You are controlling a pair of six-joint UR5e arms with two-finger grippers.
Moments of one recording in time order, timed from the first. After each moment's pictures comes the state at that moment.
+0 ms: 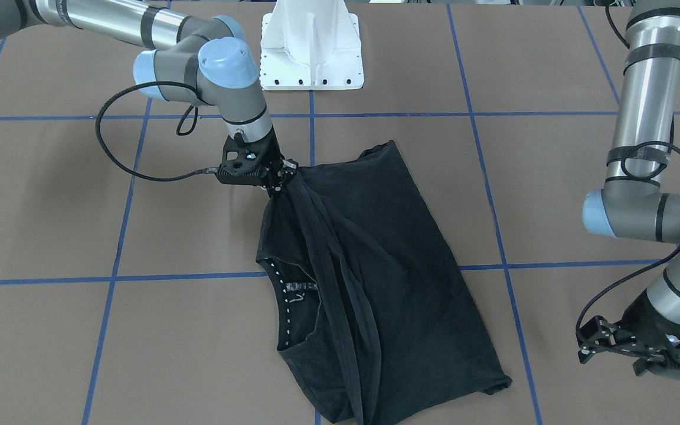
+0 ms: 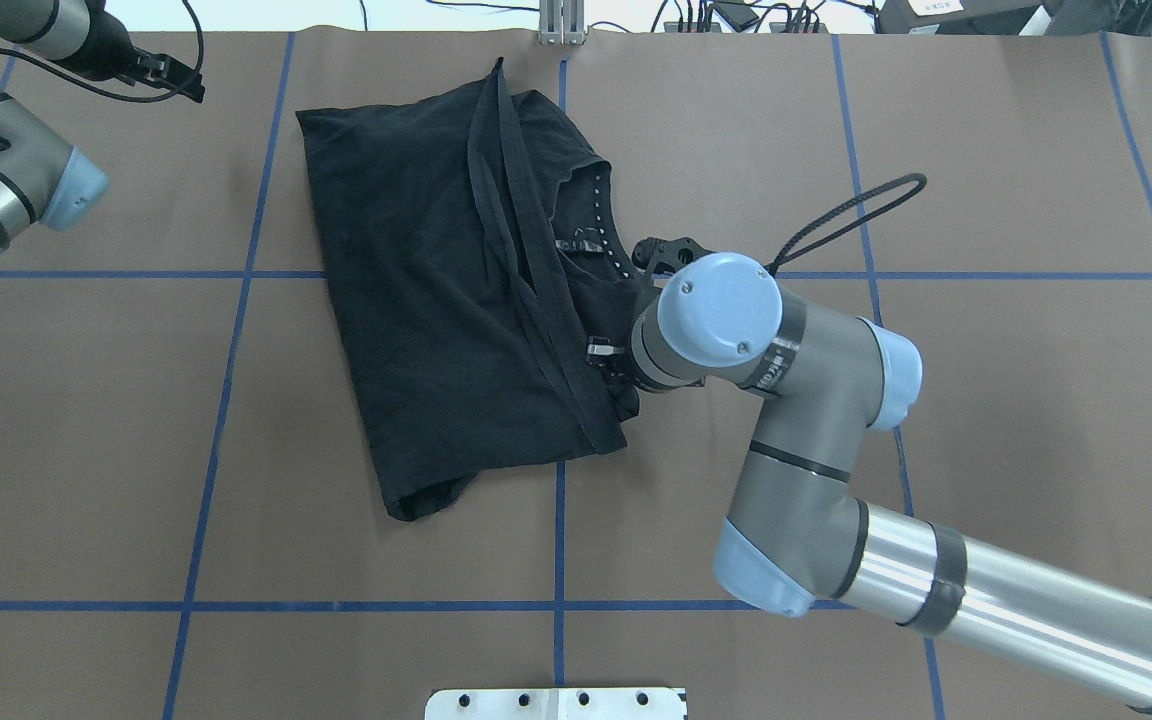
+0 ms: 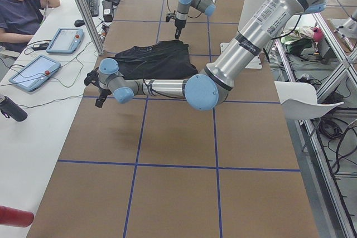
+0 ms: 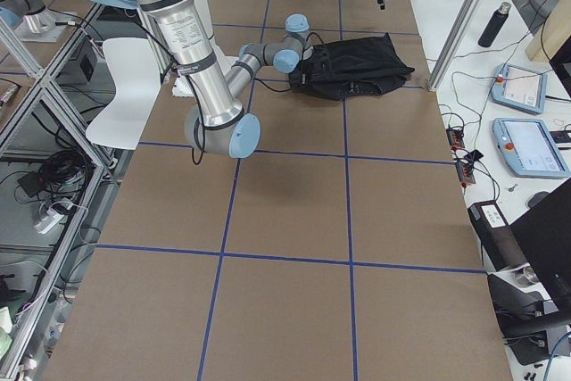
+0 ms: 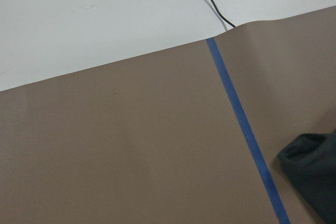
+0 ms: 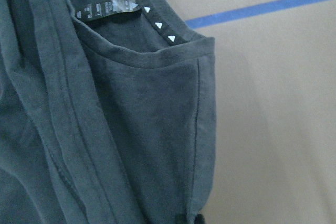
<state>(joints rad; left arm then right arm) -1.14 -2.26 -0.84 -2.44 -2.07 -0.55 0.46 -1.02 1.71 -1.36 1.73 1.44</state>
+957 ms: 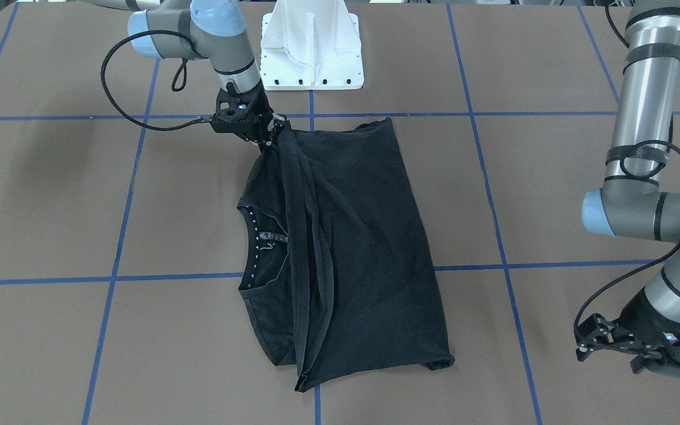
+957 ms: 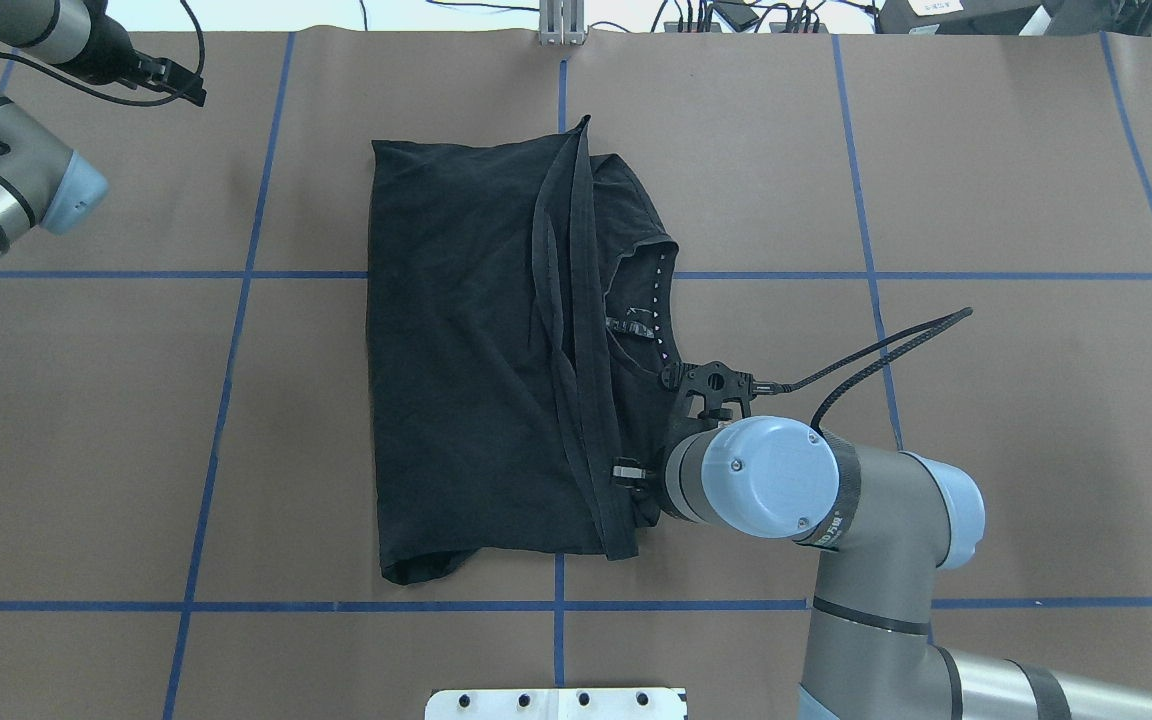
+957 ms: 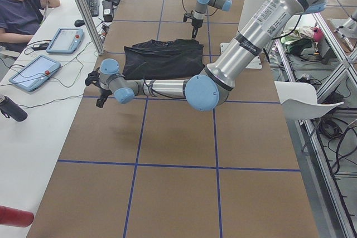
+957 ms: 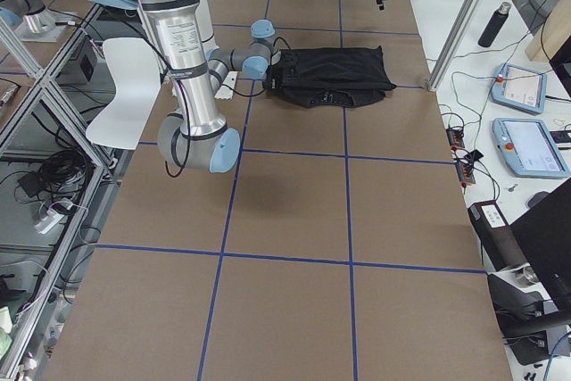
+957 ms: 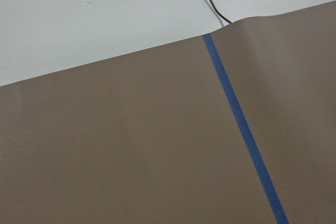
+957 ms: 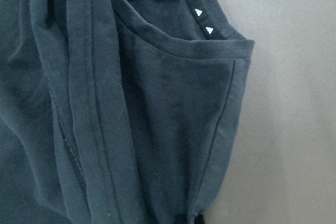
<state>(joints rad) -1.13 -2.26 -0.85 -2.44 -2.08 -0.55 0.31 -1.15 1.87 -1.37 1.63 1.50</state>
